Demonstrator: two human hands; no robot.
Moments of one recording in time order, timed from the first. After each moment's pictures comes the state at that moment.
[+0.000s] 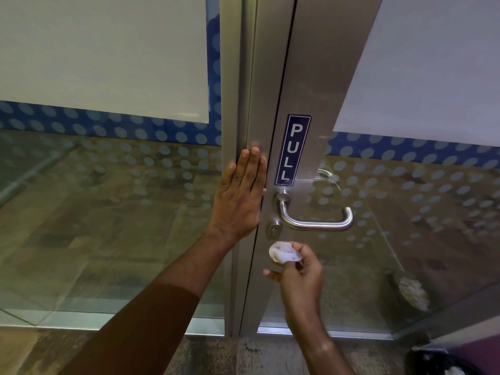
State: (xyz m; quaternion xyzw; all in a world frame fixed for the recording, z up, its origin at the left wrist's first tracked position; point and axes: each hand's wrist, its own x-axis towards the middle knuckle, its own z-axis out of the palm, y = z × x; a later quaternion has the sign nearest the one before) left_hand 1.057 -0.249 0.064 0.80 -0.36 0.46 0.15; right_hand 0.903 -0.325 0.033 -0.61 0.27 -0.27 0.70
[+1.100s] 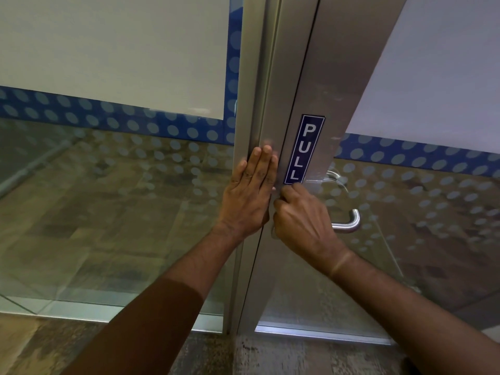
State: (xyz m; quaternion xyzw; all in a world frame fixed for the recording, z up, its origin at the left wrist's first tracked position) left_hand 1.055 -0.248 0.065 0.81 -0.34 0.46 0.13; right_hand 0.962 -0.359 0.109 -0.96 -0.11 -0.27 -0.05
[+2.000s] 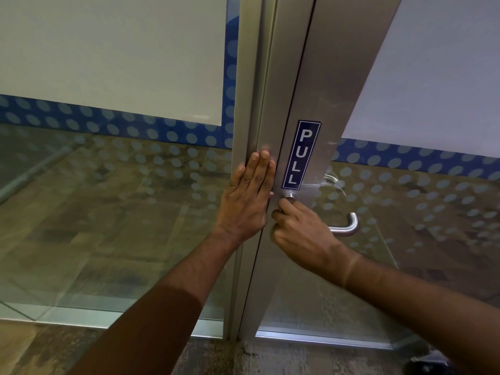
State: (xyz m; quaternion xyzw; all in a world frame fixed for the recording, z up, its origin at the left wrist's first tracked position) left_hand 1.058 -0.247 0.064 0.80 -0.35 0.46 0.13; right_hand 0.953 -0.369 0.115 -0.93 -0.24 -0.15 -0.22
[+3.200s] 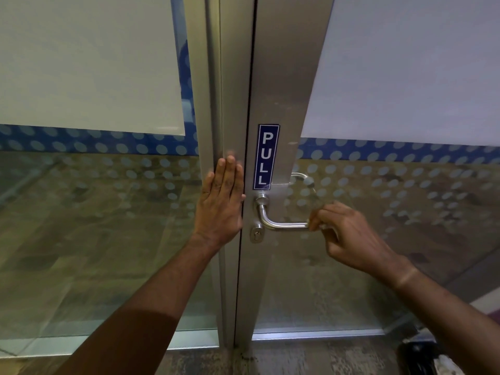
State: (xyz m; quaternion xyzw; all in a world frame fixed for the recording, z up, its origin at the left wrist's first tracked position) left_hand 1.054 -0.249 0.064 0.81 -0.35 0.45 0.14; right_hand 0.892 -0.469 0.124 -0.98 -0.08 -0.17 0.11
